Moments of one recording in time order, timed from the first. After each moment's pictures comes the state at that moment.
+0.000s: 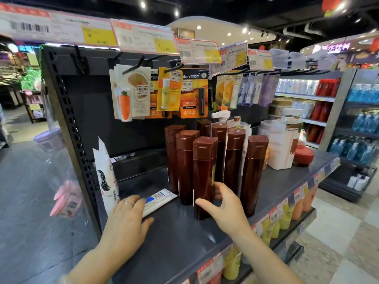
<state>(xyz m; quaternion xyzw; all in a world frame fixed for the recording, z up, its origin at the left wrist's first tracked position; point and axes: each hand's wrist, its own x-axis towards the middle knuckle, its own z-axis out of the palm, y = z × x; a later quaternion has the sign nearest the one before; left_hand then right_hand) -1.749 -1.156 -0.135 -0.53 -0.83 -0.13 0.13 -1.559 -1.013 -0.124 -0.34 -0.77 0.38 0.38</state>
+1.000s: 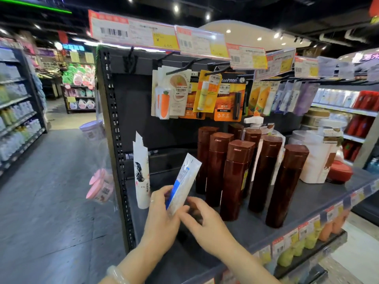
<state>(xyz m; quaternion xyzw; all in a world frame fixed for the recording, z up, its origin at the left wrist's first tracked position) -1.712 -1.160 -0.127 -0.39 -0.69 -0.60 -0.06 -1.617 -1.077 -0.133 -0.21 -0.83 0.44 0.26</state>
